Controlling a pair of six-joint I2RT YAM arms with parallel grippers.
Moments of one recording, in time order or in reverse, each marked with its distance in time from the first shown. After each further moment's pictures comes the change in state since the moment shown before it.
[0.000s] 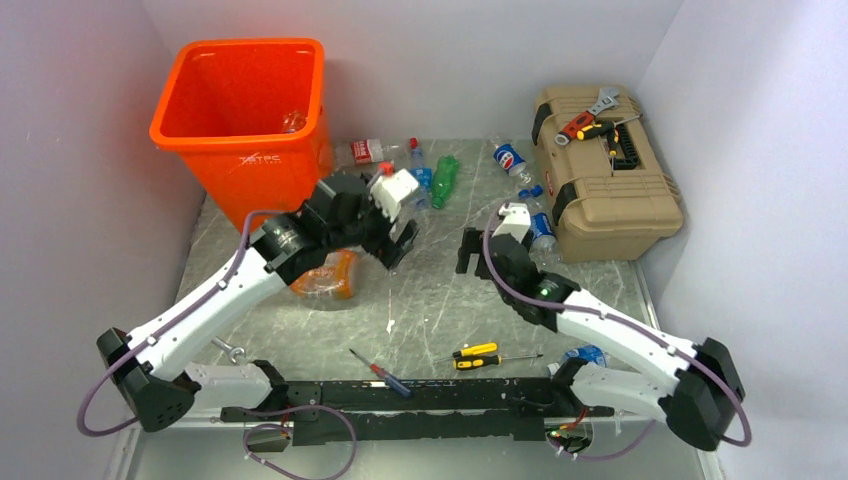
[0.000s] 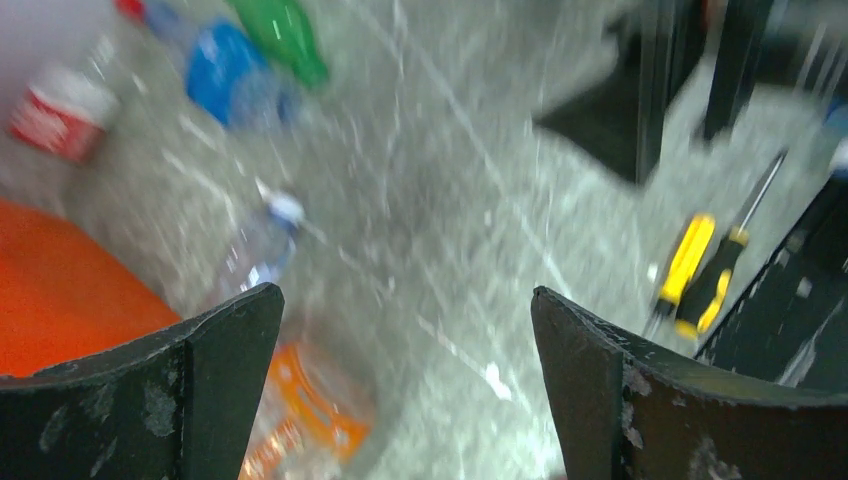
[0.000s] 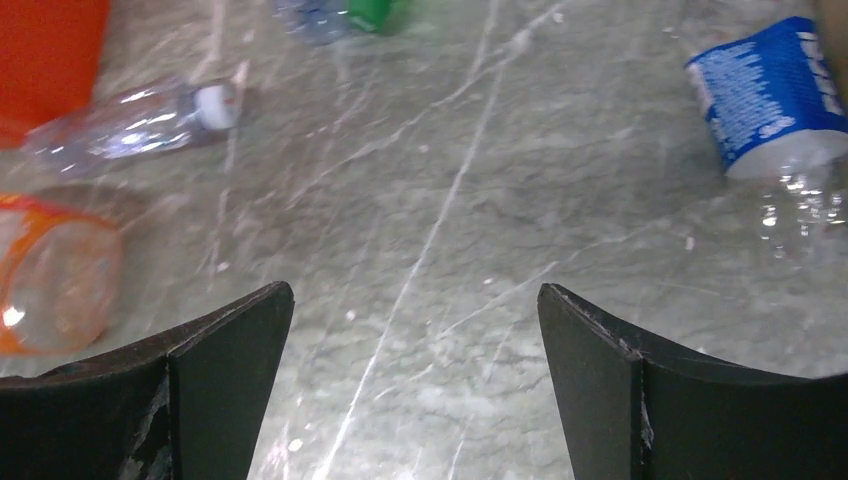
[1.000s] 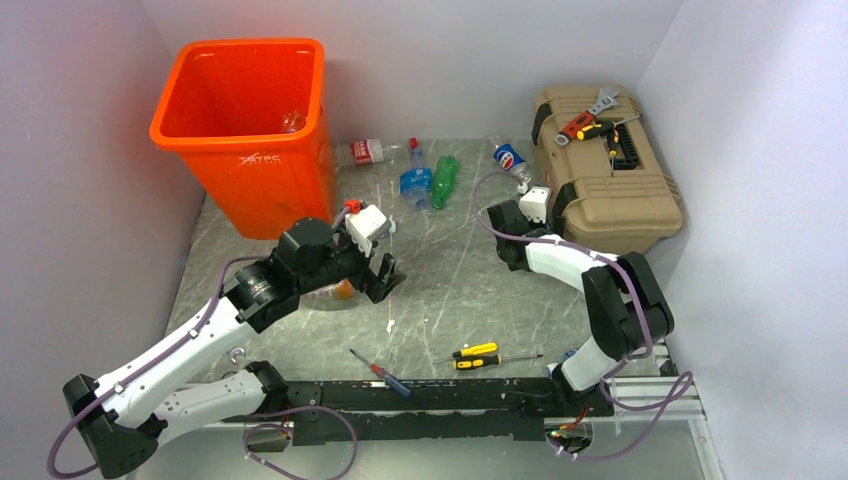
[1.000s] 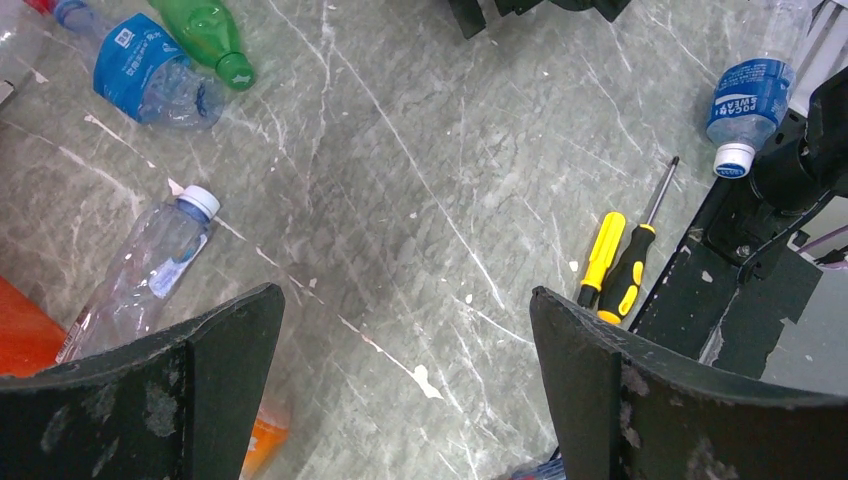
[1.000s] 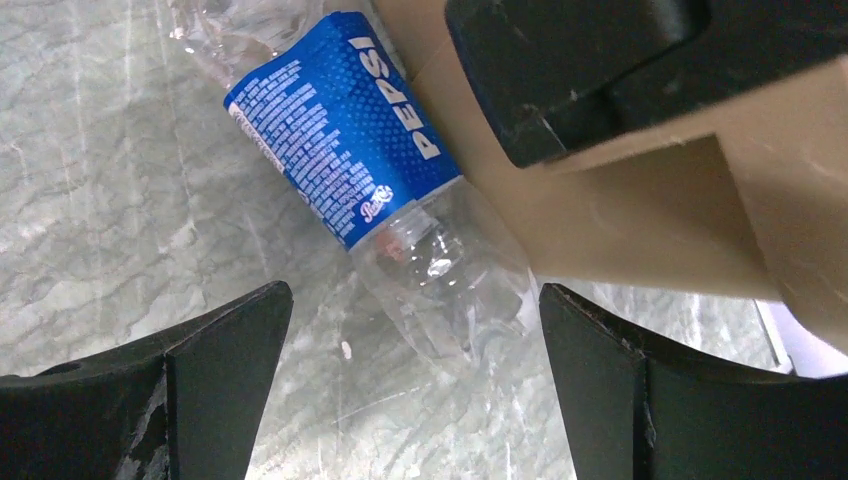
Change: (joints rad) left arm -0.011 -0.316 -0.454 0.224 0.097 -0.125; right arm -0.389 0.580 0.188 -0.053 0.356 -0.126
